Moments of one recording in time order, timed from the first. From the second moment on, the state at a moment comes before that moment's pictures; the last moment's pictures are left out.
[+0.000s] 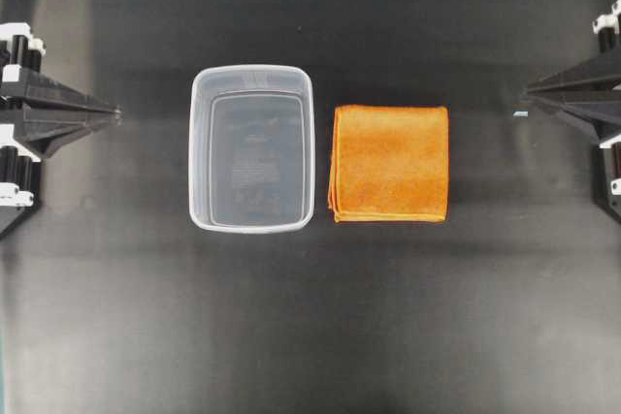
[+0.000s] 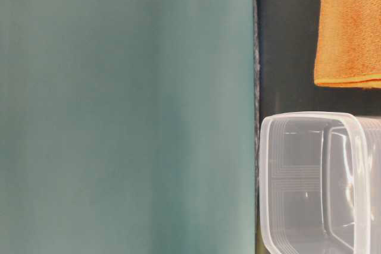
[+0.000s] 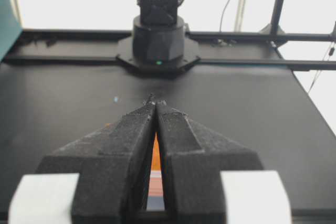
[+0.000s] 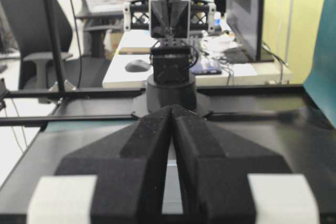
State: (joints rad) left arm 0.00 -0.97 1.18 0.00 -0.29 0.00; right arm 0.00 -0.97 1.18 0.00 -0.29 0.00
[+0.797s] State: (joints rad) left arm 0.02 -0.38 0.67 0.04 0.19 0.01; right arm -0.03 -1.04 1.20 0.01 -0.12 0.01
